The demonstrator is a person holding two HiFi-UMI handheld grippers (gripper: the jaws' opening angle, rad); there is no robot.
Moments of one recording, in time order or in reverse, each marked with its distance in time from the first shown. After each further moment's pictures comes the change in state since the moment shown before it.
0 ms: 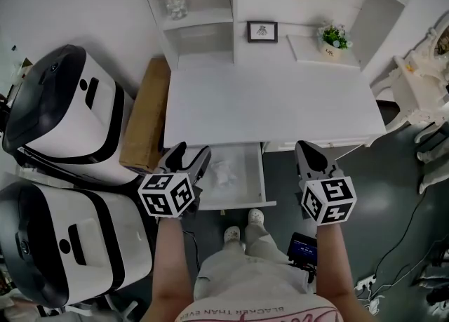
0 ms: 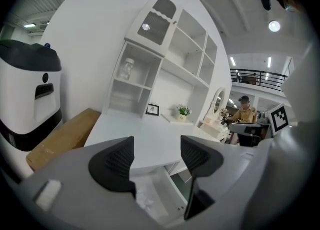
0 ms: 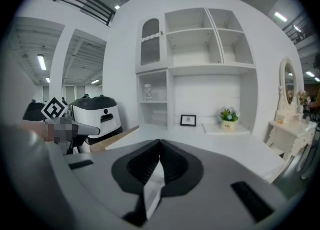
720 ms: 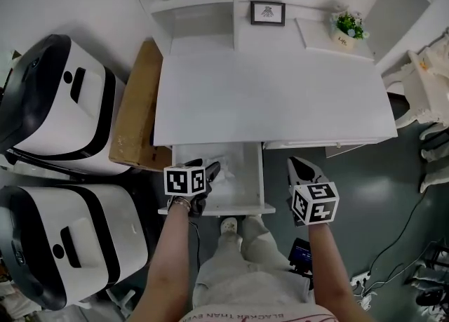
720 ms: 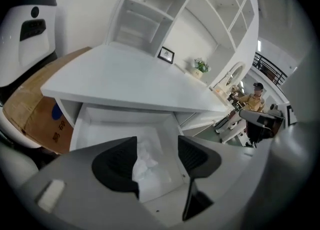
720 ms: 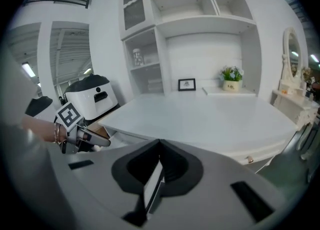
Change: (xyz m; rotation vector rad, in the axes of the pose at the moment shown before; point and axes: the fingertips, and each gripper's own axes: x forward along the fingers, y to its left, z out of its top) left arm 0.097 0.040 -0.176 -0.174 0.523 0.004; right arm 0.065 -0.018 -0.134 0.120 0.293 0.035
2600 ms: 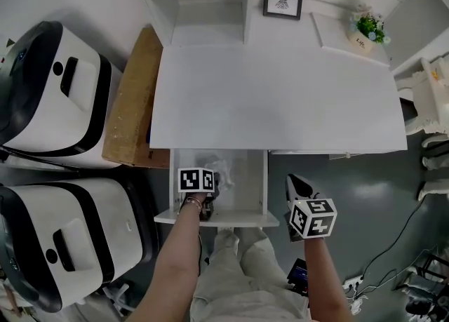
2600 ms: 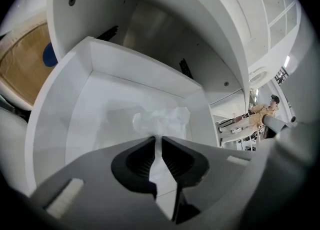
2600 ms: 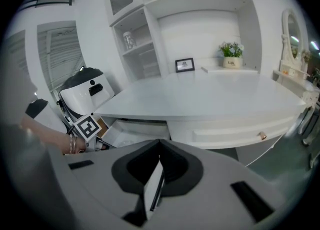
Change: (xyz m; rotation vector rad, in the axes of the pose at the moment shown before) left arm 0.090 0.052 -0.082 -0.242 0.233 0.039; right arm 0.044 0.001 -0.058 0.096 0.135 0.021
